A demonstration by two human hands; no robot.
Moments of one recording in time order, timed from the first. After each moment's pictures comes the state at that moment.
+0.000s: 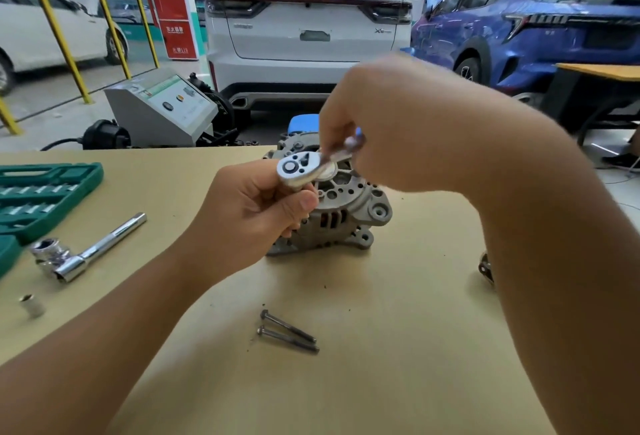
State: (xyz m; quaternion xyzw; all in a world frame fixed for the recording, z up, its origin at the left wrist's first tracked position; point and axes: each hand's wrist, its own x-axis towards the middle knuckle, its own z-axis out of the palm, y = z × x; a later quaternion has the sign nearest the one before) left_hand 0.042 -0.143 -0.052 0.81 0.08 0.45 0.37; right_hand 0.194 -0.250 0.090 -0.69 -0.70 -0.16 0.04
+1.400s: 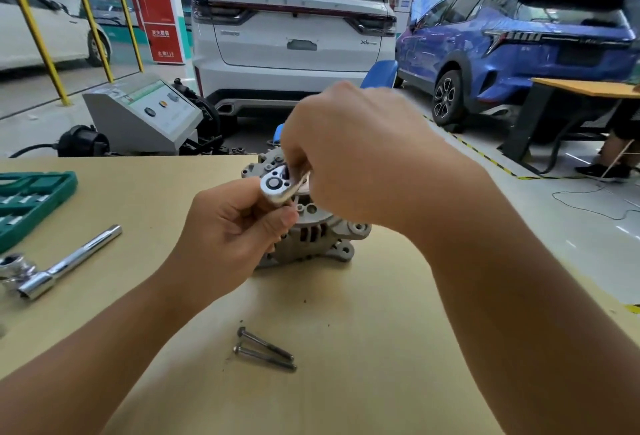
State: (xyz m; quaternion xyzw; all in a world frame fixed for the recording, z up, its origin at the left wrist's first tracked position) left_hand 0.050 -0.145 -0.063 0.79 0.10 0.49 0.36; right_hand 0.183 -0.253 0.076 -0.64 -0.72 -0.24 0.07
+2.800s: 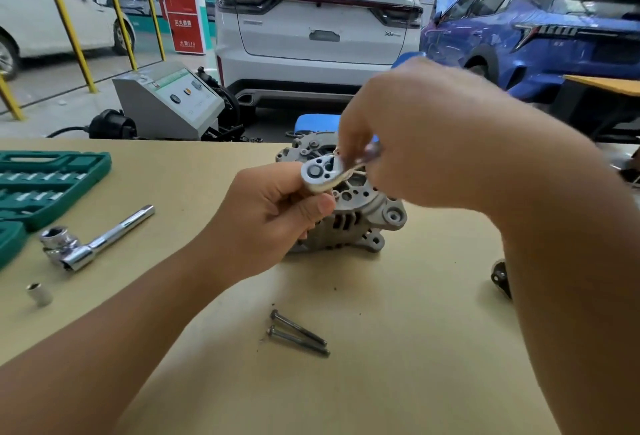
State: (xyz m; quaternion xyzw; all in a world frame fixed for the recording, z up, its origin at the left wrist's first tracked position) left_hand 0.044 -0.147 -0.053 0.82 0.09 0.46 0.34; right_hand 0.175 -0.260 0.090 -0.69 -0.71 -0.14 0.02
